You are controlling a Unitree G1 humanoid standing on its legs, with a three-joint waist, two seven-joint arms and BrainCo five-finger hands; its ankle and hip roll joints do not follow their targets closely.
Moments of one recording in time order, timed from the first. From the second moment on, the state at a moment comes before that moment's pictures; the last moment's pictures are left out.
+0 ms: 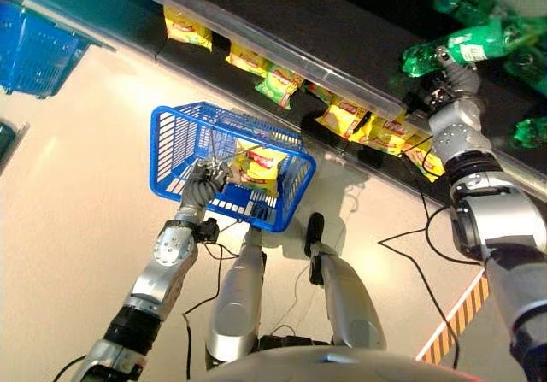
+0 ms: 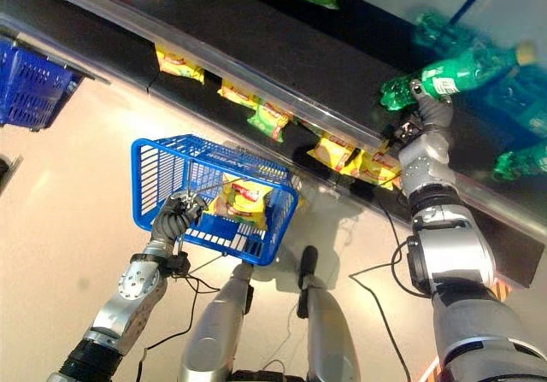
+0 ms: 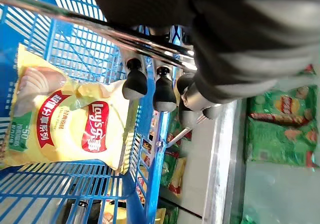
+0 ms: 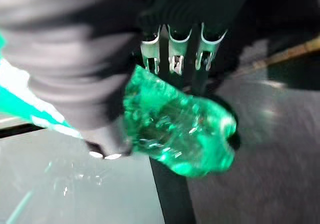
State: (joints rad) left arm -0.07 0.46 -0.28 0.06 -0.38 -0.18 0.14; right arm -1.06 -0.52 0.01 1.12 0.97 -0.16 -0.22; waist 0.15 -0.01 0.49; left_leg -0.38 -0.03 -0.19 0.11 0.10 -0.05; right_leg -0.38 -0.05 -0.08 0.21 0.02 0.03
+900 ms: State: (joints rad) left arm -0.12 0.44 -0.24 0.06 -0.37 -0.19 0.18; right arm -0.53 -0.43 0.03 0.33 0.58 -0.23 -0.31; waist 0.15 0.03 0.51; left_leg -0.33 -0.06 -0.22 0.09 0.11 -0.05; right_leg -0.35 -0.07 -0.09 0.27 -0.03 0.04
